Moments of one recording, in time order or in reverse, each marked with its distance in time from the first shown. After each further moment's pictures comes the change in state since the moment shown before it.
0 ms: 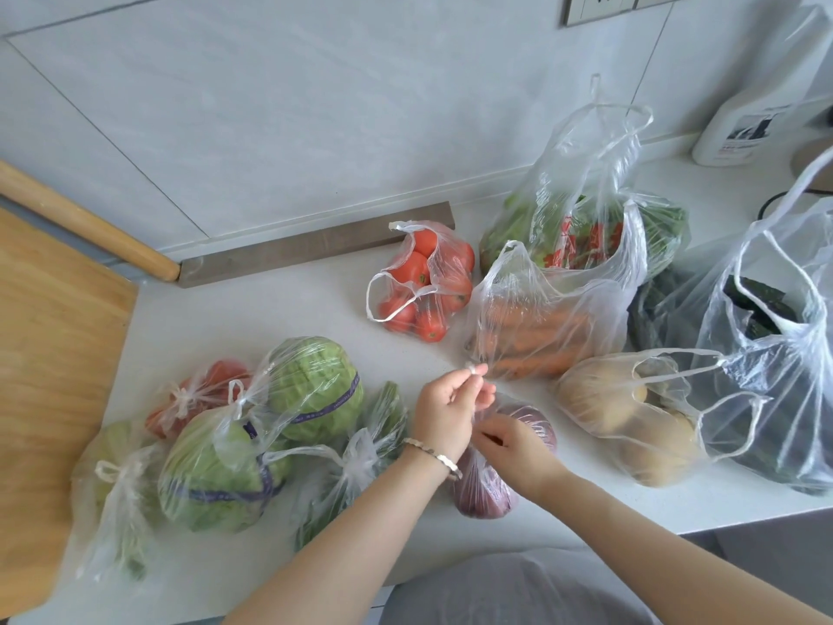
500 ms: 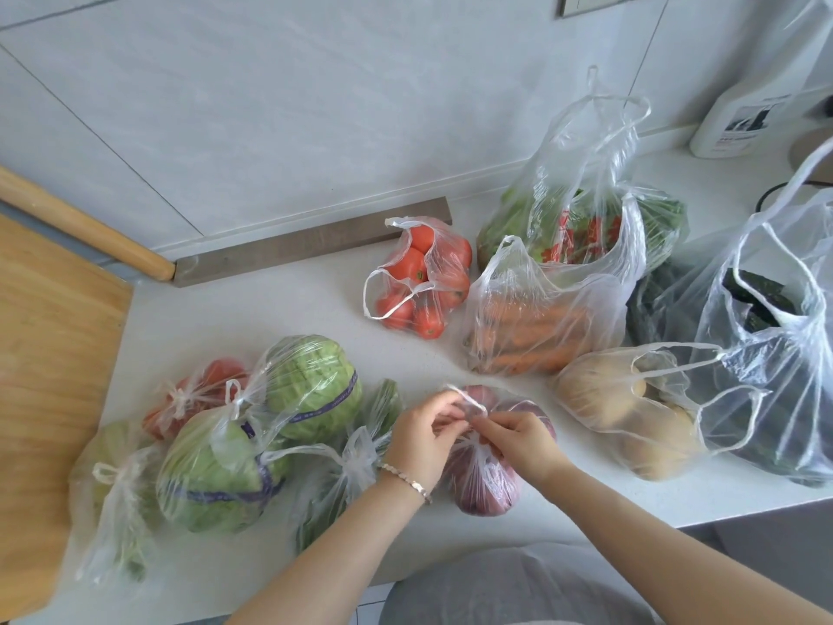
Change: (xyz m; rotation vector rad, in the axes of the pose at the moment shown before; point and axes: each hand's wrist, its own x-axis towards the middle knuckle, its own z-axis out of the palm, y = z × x) left_hand -0.014 -0.028 -0.027 0.421 -0.110 0.145; right_hand -0.001 -0.002 -0.005 0.383 0.080 0.265
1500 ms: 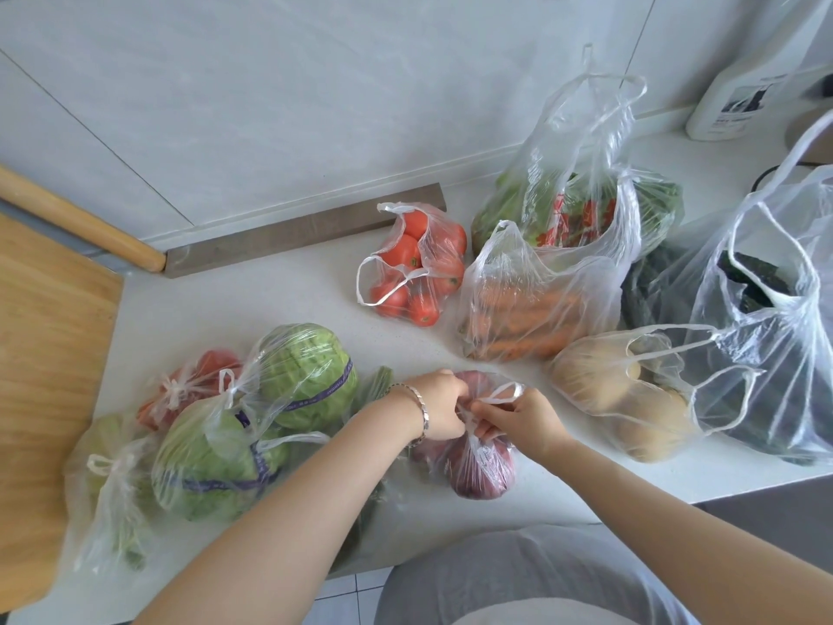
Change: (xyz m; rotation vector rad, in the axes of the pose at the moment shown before) left_hand 0.042 0.021 -0.012 0.760 -0.622 -0.045; right_hand 0.006 0.001 -0.008 0.157 -0.042 0.047
